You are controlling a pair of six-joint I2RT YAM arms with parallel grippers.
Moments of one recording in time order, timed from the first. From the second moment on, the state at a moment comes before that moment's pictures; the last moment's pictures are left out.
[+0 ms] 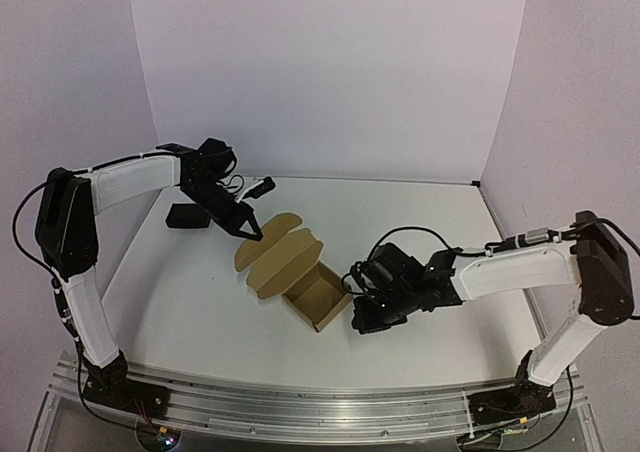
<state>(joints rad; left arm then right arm) -0.47 1.85 1.54 -0.87 0.58 0.27 1.01 1.61 0.93 -0.38 -0.04 0.68</state>
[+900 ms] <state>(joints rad) -0.59 1.85 1.65 -0.96 0.79 0.24 1.01 1.91 1.10 0.03 -0.10 0.70</state>
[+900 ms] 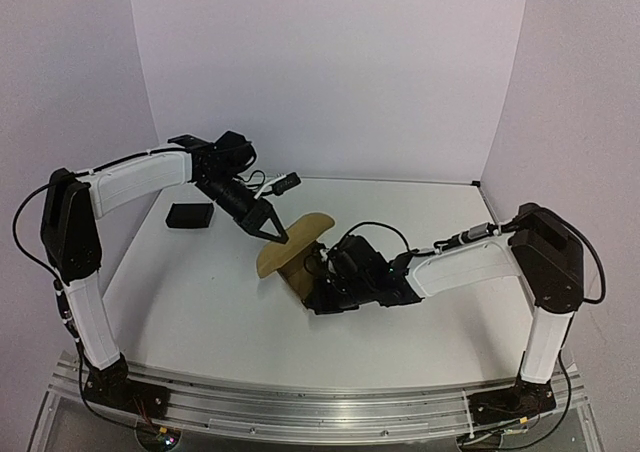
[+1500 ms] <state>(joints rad) -0.66 1.95 1.91 -1.11 0.50 0.69 0.87 1.44 1.02 -0.28 -0.15 0.62</state>
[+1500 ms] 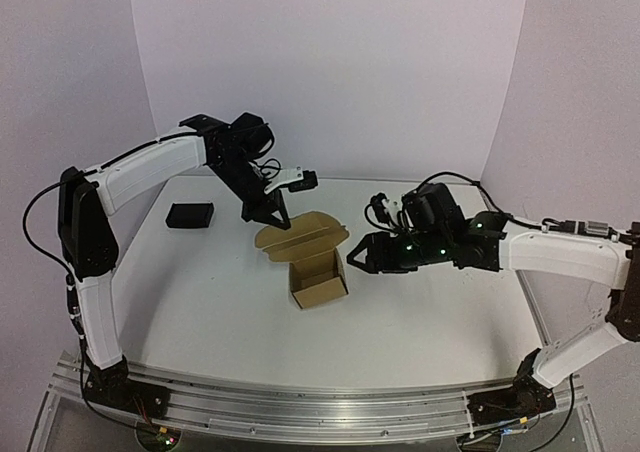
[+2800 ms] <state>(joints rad) -0.83 1.93 1.97 -1.08 0.25 0.88 0.78 1.56 1.24 -0.26 -0.26 -0.06</state>
